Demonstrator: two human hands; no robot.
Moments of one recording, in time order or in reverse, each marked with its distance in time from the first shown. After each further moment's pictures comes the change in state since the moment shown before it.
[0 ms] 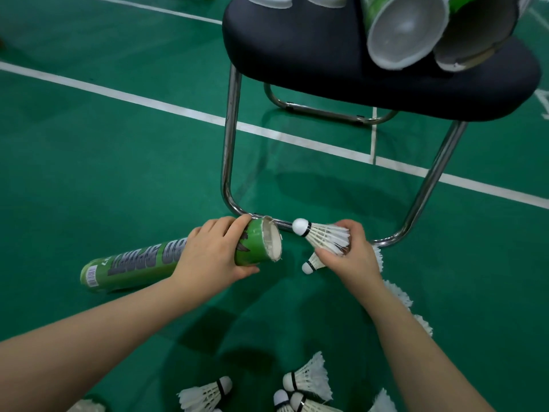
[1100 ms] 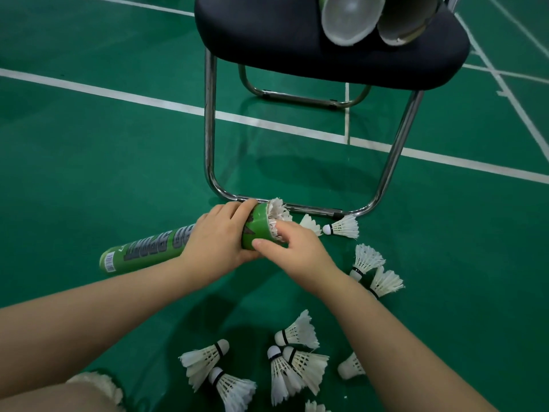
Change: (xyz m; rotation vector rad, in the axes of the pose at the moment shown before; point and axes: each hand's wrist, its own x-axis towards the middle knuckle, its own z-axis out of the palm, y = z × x) left_hand -0.018 0.038 -0.020 -0.140 -0.108 0.060; right_hand -0.077 -0.062 0.028 -0.215 -0.300 -0.238
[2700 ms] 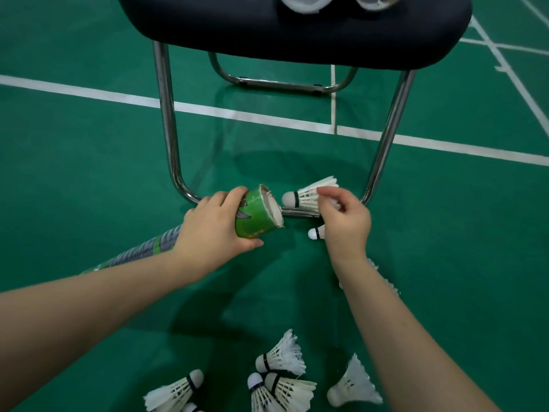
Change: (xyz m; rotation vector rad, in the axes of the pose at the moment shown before) left_hand 0.066 0.023 0.026 -0.027 -0.073 -0.132; right_hand 0.044 0.093 -0.058 0.485 0.755 0.218
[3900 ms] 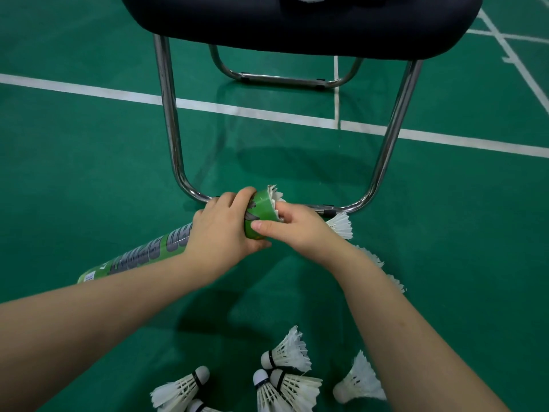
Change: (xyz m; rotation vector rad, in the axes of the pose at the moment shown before) left_hand -0.006 0.005 0.008 -0.019 0.039 -0.008; right_hand -0.017 -0.017 0.029 -0.243 -0.868 0.005
